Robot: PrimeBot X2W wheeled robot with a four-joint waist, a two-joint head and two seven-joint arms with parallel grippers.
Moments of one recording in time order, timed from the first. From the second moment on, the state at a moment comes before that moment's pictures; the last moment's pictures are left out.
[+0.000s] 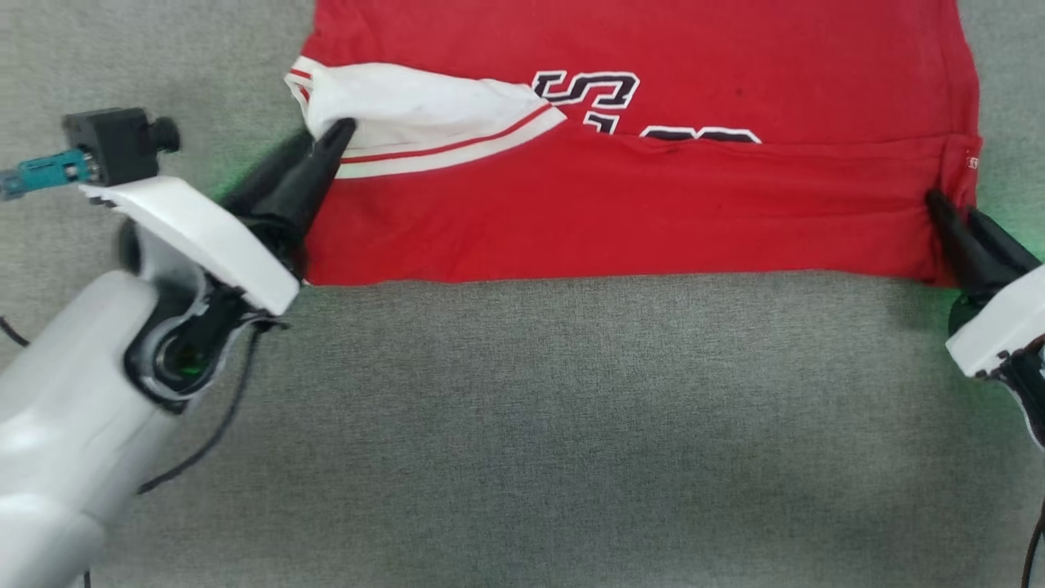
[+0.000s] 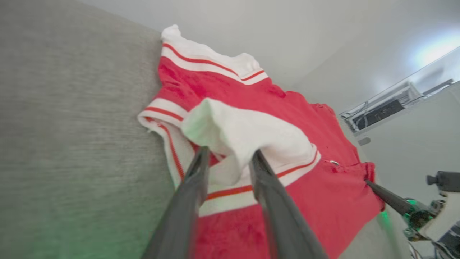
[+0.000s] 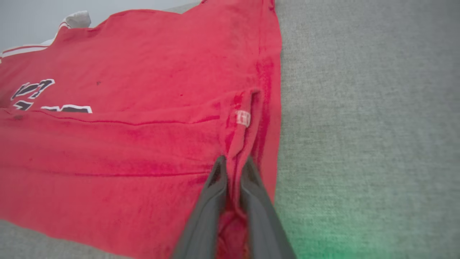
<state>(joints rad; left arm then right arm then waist) -0.81 0.61 -0.77 0.33 -1.38 -0.13 -0.08 -0.43 -0.46 0.07 0.24 0.70 0.13 0.21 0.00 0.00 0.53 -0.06</state>
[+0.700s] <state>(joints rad) -0.89 0.79 -1.02 0.25 -1.33 -0.04 0.41 -0.30 -0.42 0.01 0.13 0.65 0.13 0.22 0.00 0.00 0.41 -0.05</state>
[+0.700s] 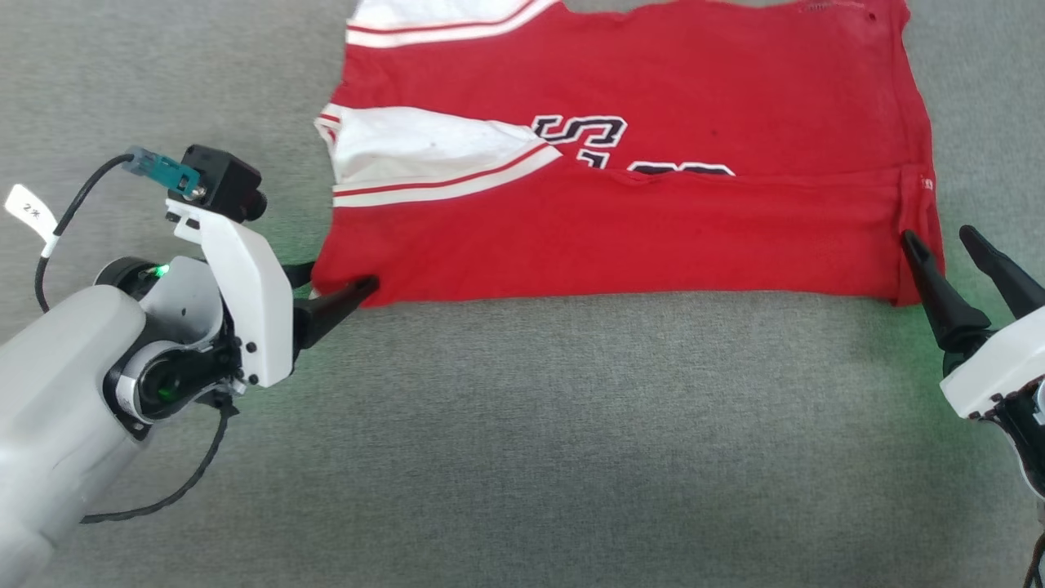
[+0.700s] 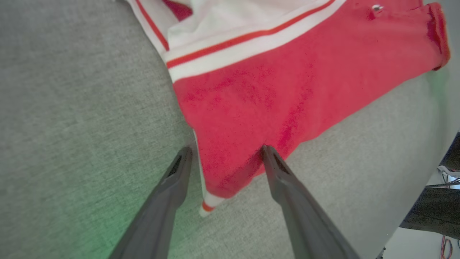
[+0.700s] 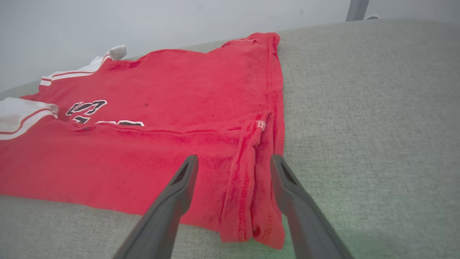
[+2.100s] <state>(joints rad) -0.88 0.73 -1.01 0.27 -1.41 -0.13 0.38 -0.43 -0.63 0.18 0.13 0.75 0.13 0.73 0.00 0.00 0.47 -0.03</state>
